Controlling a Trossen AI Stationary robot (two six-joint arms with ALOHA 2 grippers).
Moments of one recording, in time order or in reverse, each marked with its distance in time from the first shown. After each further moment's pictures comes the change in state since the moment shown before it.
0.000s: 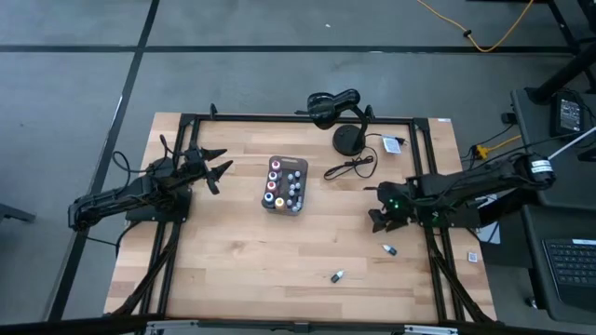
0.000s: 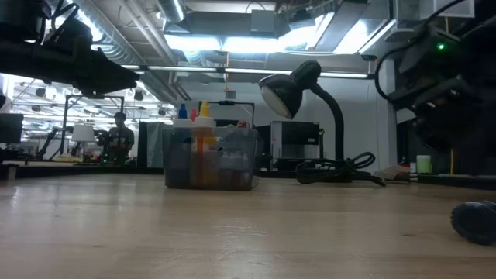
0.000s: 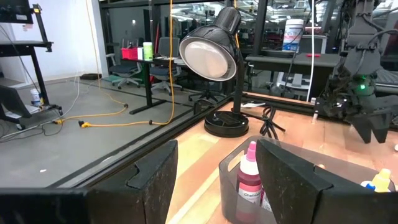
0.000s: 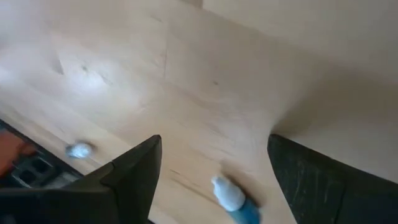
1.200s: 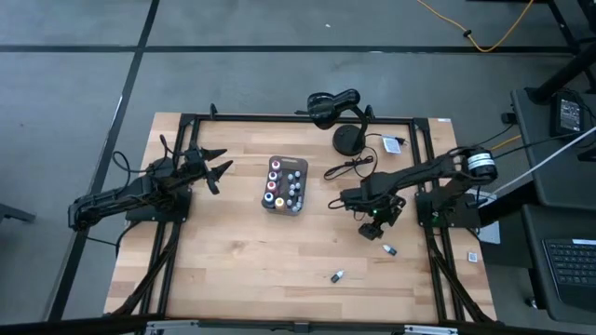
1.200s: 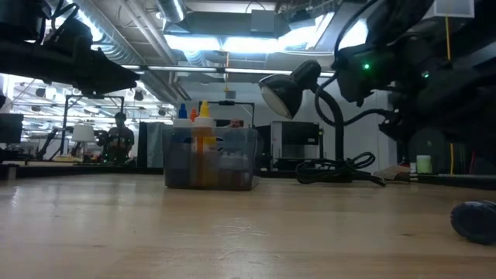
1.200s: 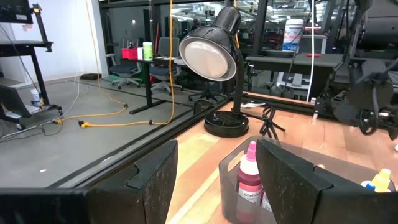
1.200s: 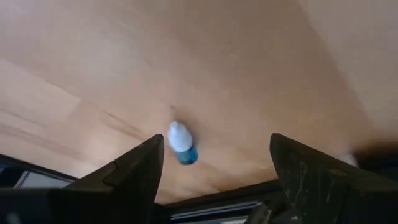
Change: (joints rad) left arm 0.000 0.000 0.000 0.000 0.000 0.000; right arm 0.031 0.636 0.589 -0.685 -0.018 -0.653
